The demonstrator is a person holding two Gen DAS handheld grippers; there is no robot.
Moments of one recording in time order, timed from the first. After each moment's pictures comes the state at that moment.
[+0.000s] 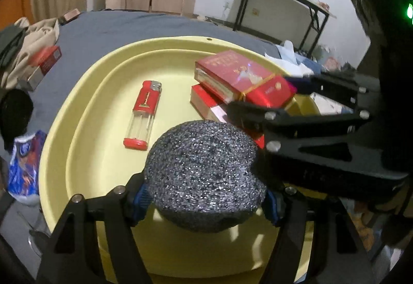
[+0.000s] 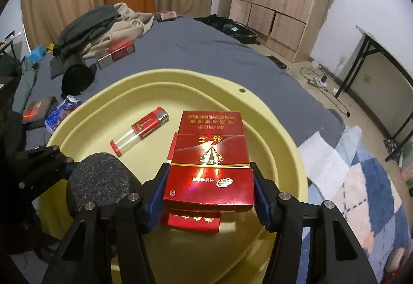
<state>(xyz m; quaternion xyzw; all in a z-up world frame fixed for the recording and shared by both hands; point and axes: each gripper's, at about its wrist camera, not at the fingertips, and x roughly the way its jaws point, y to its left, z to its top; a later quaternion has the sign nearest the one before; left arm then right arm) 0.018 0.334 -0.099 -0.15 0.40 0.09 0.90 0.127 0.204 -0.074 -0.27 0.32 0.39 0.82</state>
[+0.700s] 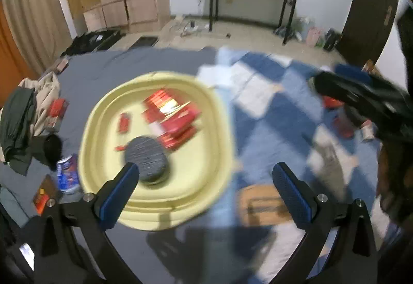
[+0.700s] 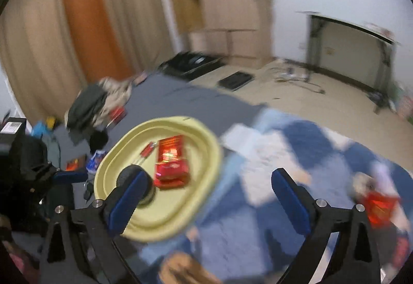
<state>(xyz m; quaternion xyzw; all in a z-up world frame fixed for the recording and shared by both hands) -0.011 0.212 0.025 -0.05 0.44 0.06 0.90 0.063 0.011 0.045 -0.08 0.30 0.34 0.89</state>
